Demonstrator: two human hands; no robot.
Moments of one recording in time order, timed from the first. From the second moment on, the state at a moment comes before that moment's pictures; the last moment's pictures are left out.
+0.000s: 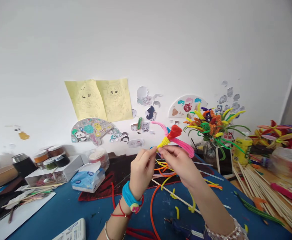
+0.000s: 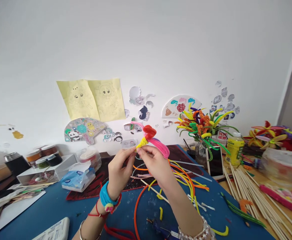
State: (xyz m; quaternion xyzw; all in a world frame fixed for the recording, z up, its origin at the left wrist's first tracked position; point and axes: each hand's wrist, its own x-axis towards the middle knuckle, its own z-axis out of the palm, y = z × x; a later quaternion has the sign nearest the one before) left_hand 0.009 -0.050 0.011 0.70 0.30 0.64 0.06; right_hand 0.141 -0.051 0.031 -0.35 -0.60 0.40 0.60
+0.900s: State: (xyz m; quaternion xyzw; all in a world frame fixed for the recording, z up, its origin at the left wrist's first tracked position) left_hand 0.001 -0.044 0.024 0.52 0.18 0.57 0.61; right_hand 0.124 -0.036 0.020 -0.32 -0.57 0.34 0.68
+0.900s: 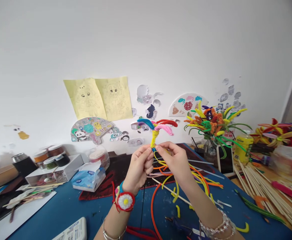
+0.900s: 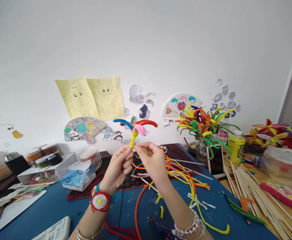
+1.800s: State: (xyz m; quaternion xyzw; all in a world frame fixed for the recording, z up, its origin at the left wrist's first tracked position) left_hand 0.008 -0.043 0.021 0.56 0.25 0.63 0.48; right_hand 0.127 -0.045 0.025 -0.34 -0.65 0.25 0.64
